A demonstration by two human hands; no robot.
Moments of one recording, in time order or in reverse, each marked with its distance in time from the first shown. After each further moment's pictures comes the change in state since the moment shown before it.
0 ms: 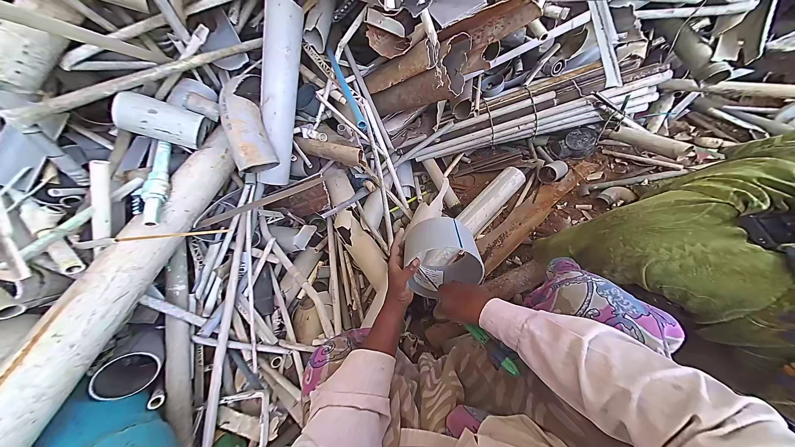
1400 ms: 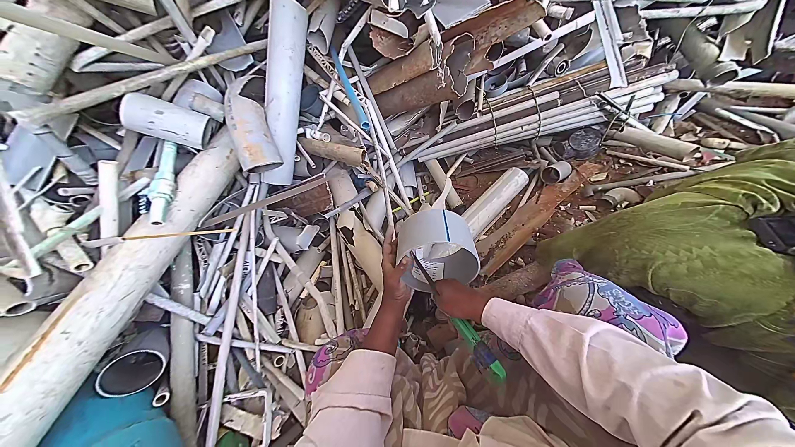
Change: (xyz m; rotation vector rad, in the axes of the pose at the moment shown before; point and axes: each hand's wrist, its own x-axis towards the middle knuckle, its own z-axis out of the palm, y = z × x) left_hand 0.004 0.007 -0.006 -0.117 0.053 0.104; right_hand 0.019 0.006 0.005 0.333 0.060 -0.108
